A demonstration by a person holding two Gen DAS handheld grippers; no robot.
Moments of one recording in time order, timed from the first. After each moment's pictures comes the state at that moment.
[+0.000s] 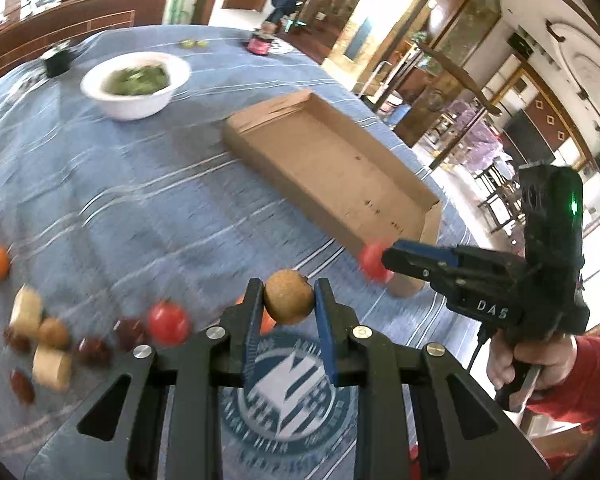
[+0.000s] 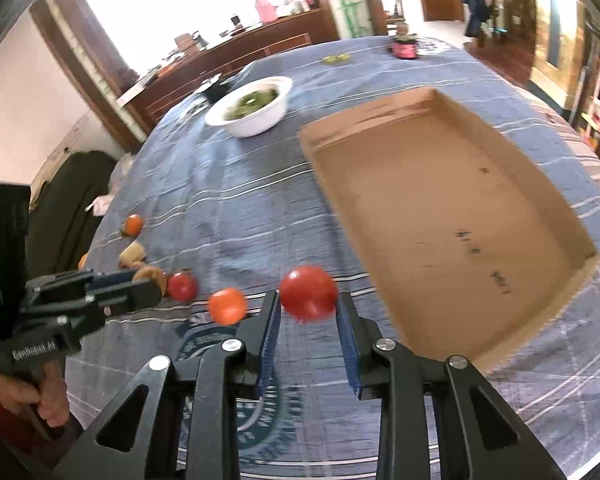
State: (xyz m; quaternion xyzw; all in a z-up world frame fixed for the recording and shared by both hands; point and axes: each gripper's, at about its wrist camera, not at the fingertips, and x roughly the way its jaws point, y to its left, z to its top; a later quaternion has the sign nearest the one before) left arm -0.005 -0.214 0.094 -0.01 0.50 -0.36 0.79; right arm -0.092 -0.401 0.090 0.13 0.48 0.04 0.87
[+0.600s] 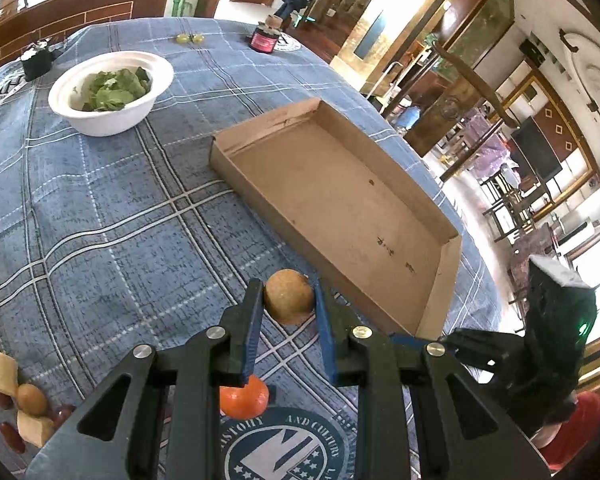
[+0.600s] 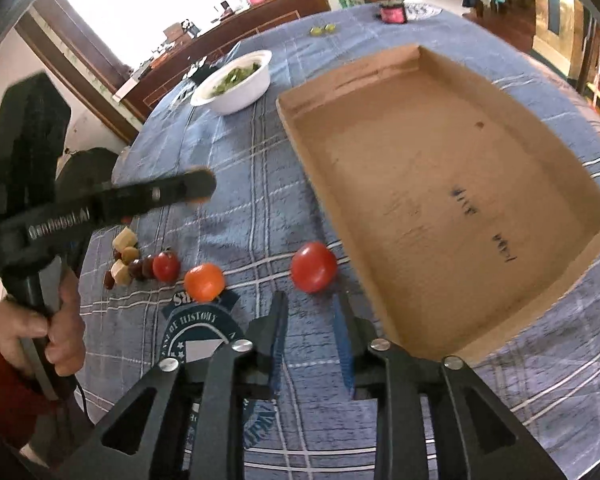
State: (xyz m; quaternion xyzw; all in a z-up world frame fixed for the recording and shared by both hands) left arm 0.039 -0.254 0.079 -0.02 0.51 -0.34 0.79; right arm -0.088 -0.404 0.055 0.16 0.52 0.06 0.84
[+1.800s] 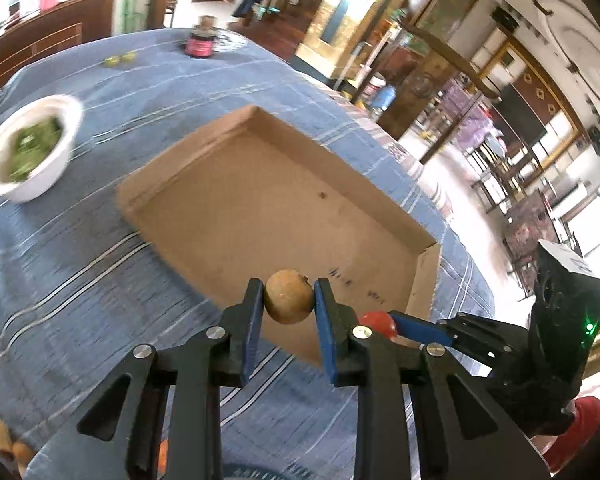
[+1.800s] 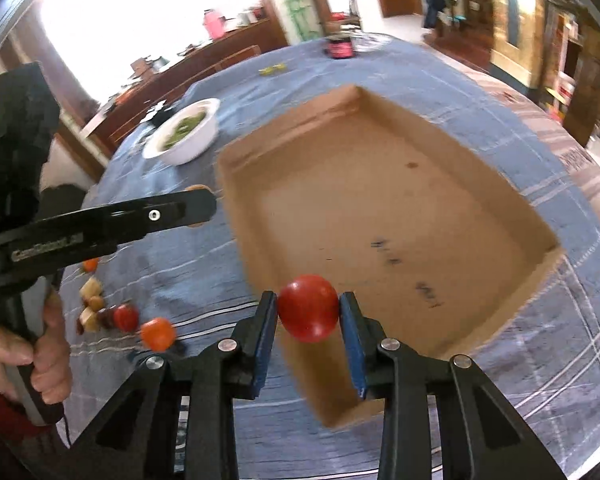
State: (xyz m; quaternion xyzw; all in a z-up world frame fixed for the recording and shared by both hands) left arm 0.051 -0.349 0.089 0.03 0.51 -0.40 0.77; right arm -0.083 -0.468 0.071 0.17 0.47 -0.03 0.86
